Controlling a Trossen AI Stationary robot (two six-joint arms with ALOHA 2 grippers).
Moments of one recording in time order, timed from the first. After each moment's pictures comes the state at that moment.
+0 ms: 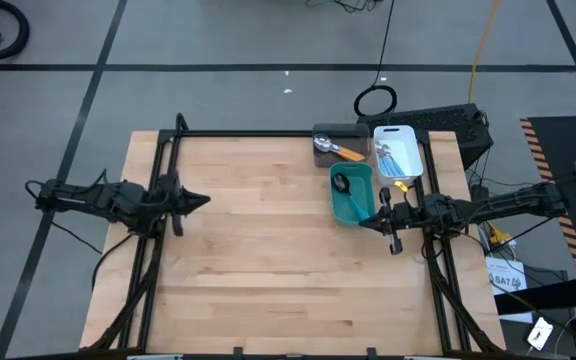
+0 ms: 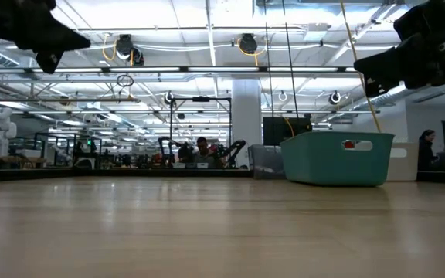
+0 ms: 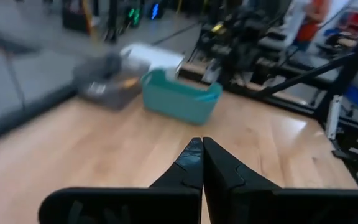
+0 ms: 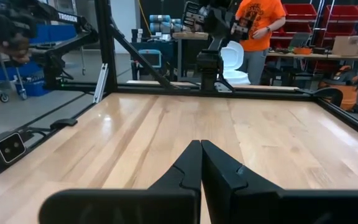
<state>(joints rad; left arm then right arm) -0.19 0.23 0.37 -0.34 -0.37 -0.31 0.09 0.46 0.02 0.42 -0.03 0.00</state>
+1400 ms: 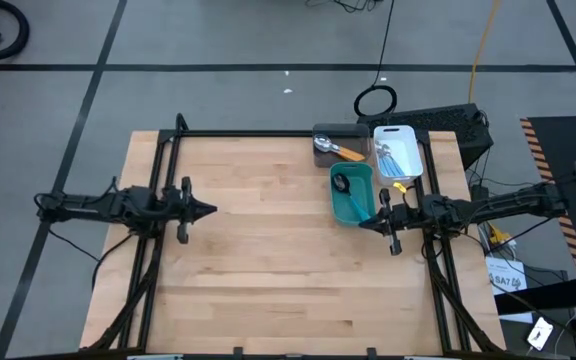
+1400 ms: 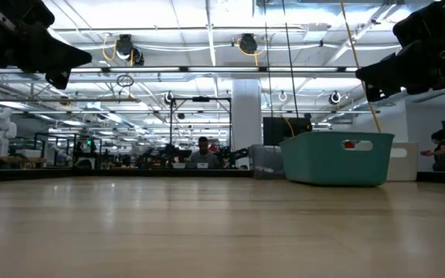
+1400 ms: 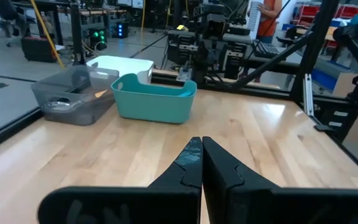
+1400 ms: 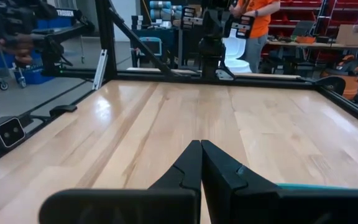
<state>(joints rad) -0.08 0.13 0.16 -0.12 -0.13 -0.11 0.09 0.44 0.02 0.35 -0.03 -0.01</state>
